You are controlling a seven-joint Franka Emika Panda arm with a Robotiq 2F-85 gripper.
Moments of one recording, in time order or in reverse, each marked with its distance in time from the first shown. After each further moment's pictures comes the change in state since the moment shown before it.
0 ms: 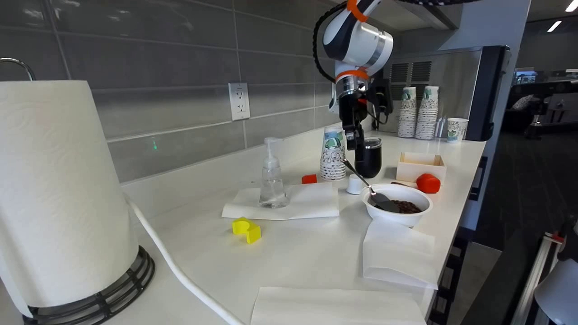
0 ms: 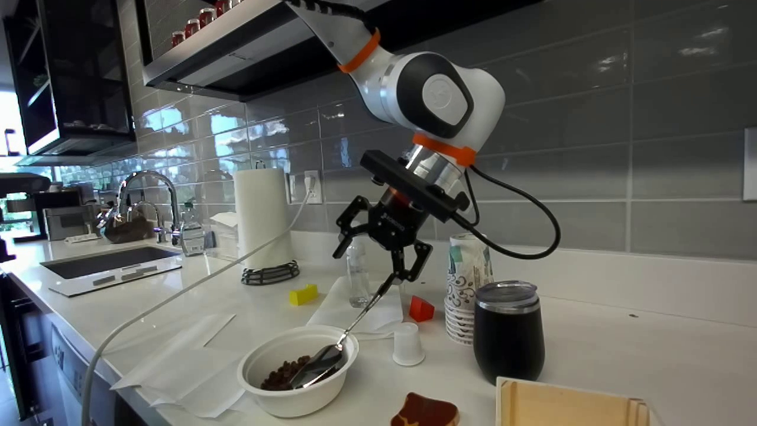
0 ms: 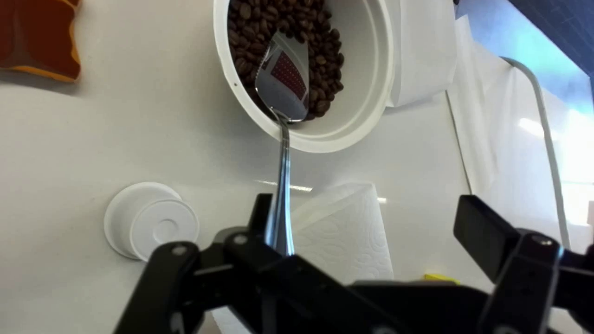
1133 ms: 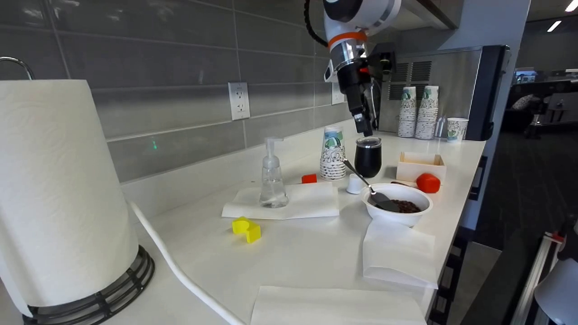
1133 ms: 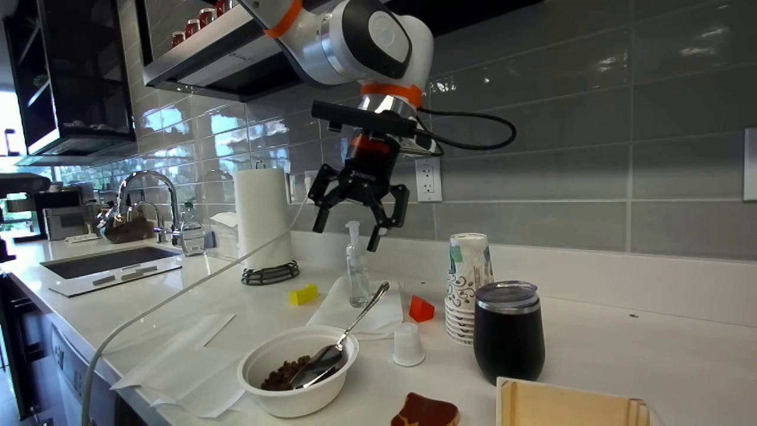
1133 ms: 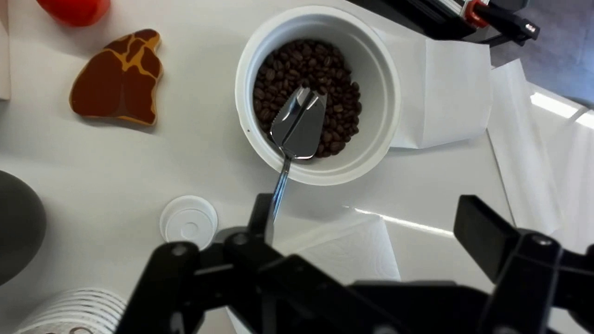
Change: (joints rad) arm 0.088 -0.227 0.048 -0.071 -0.249 0.001 0.219
